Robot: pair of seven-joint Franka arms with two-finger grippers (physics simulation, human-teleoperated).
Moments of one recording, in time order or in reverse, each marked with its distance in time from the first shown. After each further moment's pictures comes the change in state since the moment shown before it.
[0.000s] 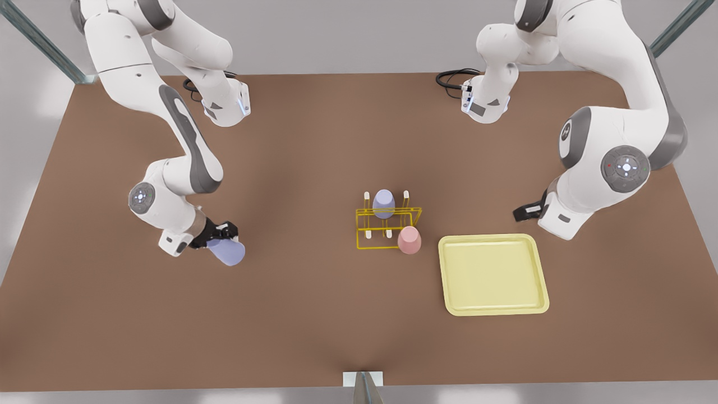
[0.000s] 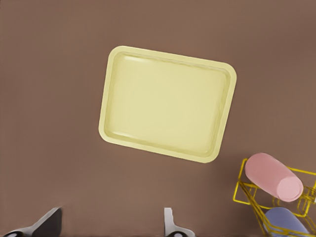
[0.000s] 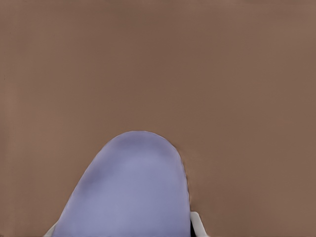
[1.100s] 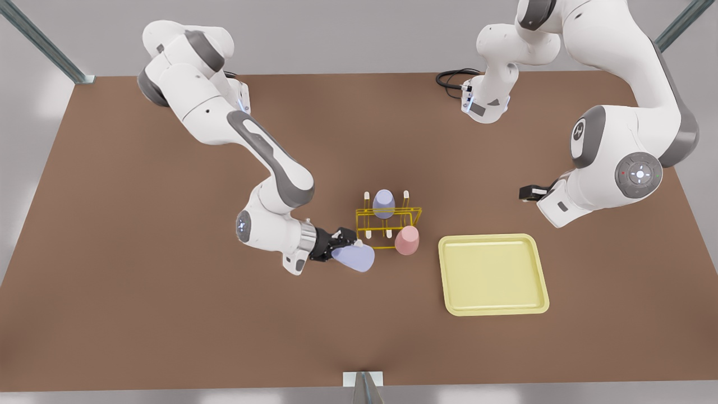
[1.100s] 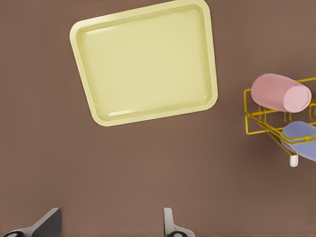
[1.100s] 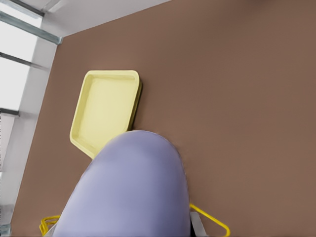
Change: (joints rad) left arm 0.023 -0.006 0.014 -0.016 -0.032 -0.098 0.392; right arm 0.457 0.430 0.005 0.621 0.478 0.002 0.000
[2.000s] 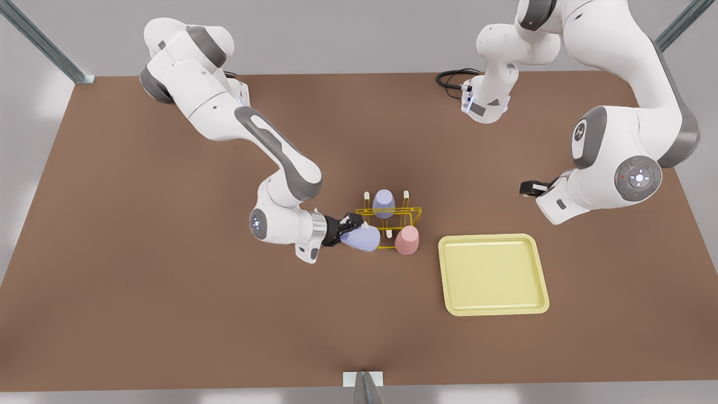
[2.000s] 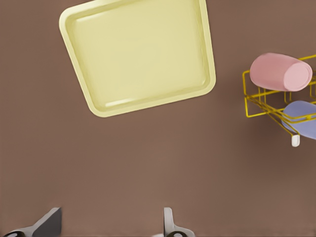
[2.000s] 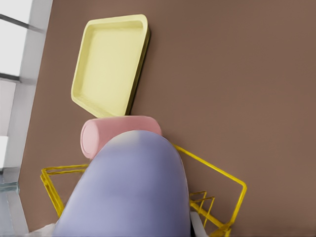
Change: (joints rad) left arm 0.002 0.002 0.004 0.000 0.000 -0.052 0.057; right arm 0.025 -0.024 -0.003 -0.063 0.000 -0.105 -0.022
